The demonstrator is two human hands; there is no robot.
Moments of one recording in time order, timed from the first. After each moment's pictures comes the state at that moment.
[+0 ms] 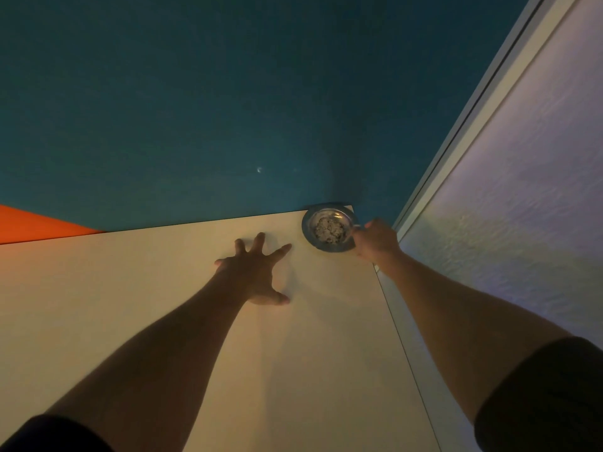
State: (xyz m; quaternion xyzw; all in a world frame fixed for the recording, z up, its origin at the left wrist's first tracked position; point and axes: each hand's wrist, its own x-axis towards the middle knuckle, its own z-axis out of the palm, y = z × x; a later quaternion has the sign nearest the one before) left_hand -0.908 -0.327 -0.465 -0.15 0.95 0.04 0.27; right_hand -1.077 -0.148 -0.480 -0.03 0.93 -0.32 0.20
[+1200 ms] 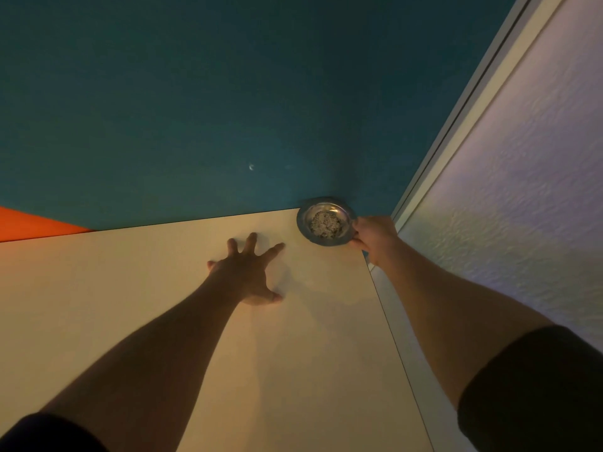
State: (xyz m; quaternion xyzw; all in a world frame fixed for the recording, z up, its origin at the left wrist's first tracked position) left_hand -0.909 -0.326 -0.475 -0.17 0.95 0.04 0.26; right_hand -1.083 -0.146 -0.472 0.12 0.80 -0.55 0.23
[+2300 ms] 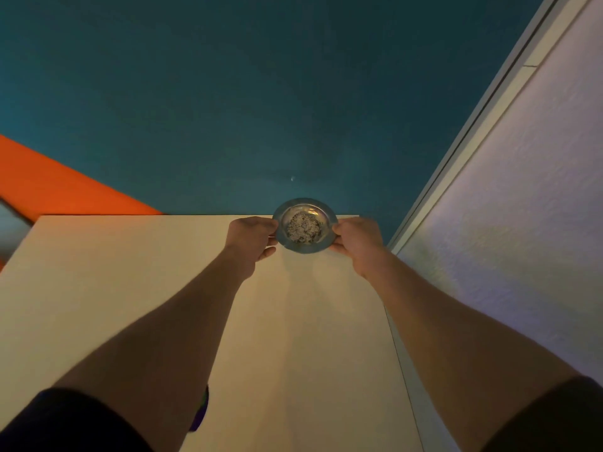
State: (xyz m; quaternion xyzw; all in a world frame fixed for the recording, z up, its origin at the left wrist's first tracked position) left_hand -0.842 -0.314 -0.355 -0.44 0.55 0.70 -0.12; right_hand -0.961 -0.168 -0.354 0.04 0.76 -0.59 0.26
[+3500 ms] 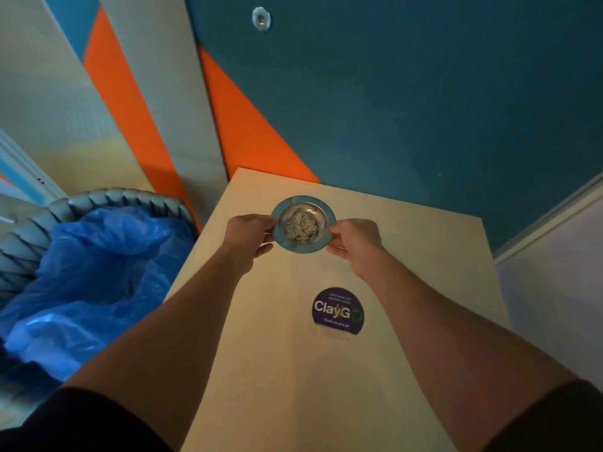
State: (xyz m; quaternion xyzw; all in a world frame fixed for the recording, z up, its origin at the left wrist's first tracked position) left_hand -0.494 -0.432 -0.304 -0.51 0.49 0.67 -0.23; right_hand -0.641 -0.313 -0.293 -0.03 0.75 -0.55 0.36
